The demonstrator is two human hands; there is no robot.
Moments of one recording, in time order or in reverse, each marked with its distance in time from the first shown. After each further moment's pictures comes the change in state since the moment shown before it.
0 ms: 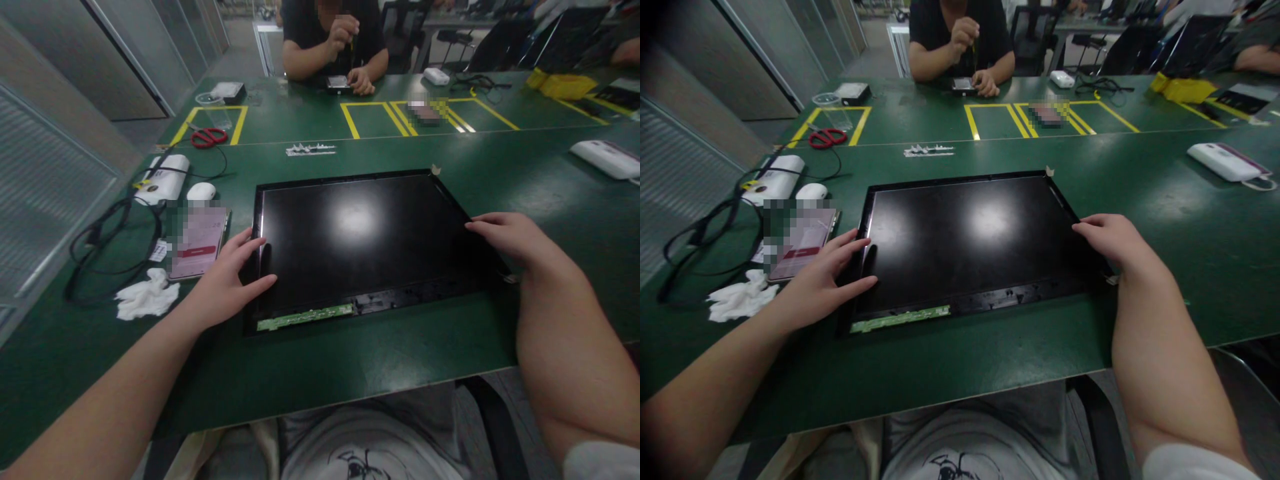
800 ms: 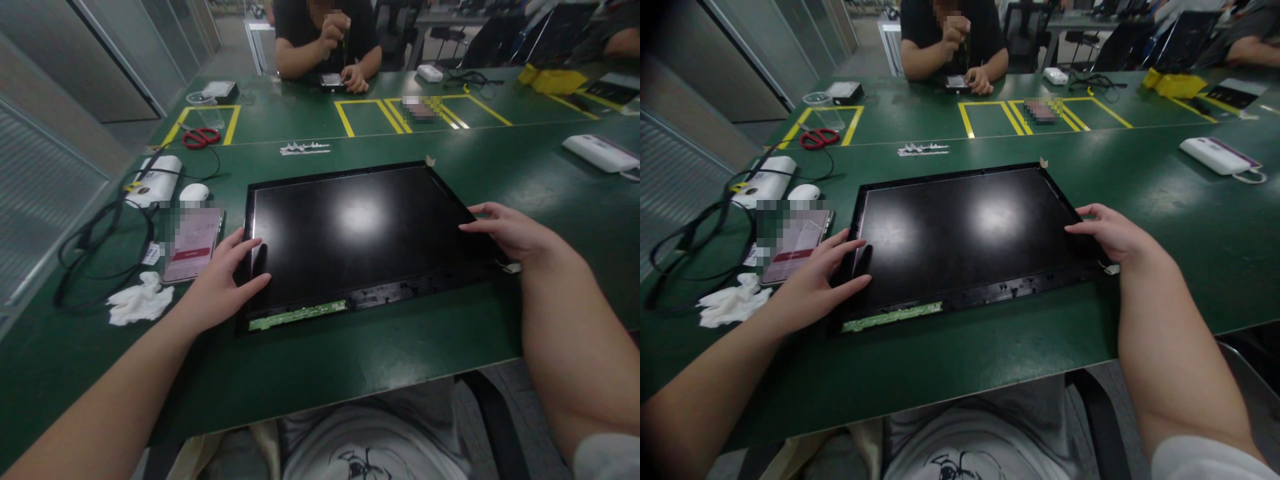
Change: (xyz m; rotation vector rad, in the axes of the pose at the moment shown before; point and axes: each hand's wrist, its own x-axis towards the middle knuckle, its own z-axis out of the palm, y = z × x) left_hand -0.002 0.001 -0.003 0.050 0.004 -0.011; right_hand -0.016 -0.014 -0.004 0.570 -0.257 0.267
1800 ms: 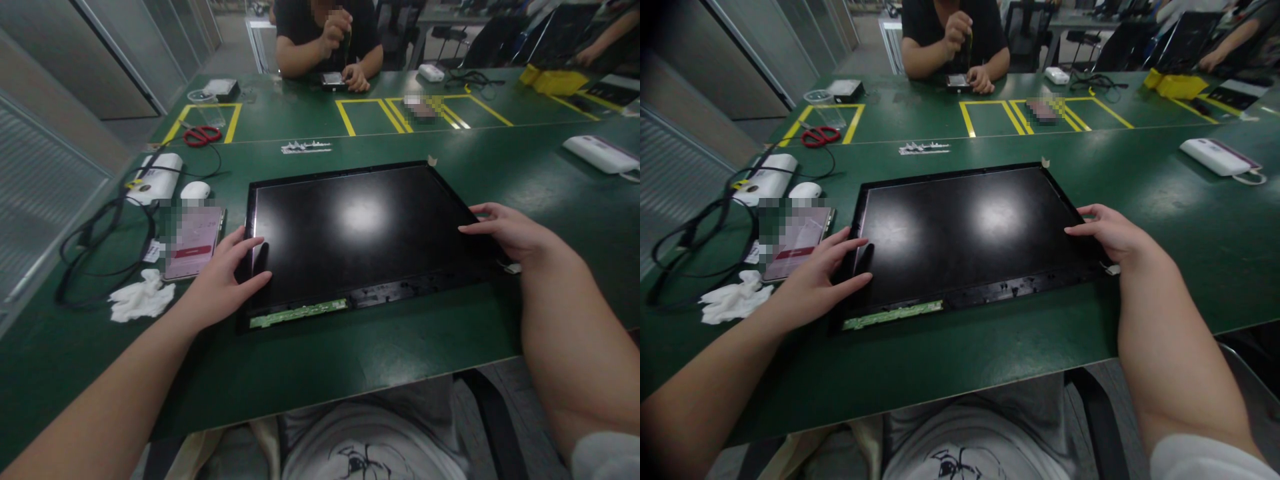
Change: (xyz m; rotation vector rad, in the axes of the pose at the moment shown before) left_hand 0.001 0.000 0.001 -0.007 -0.007 -0.009; right_hand -0.002 -0.001 0.005 -0.002 0.050 -0.008
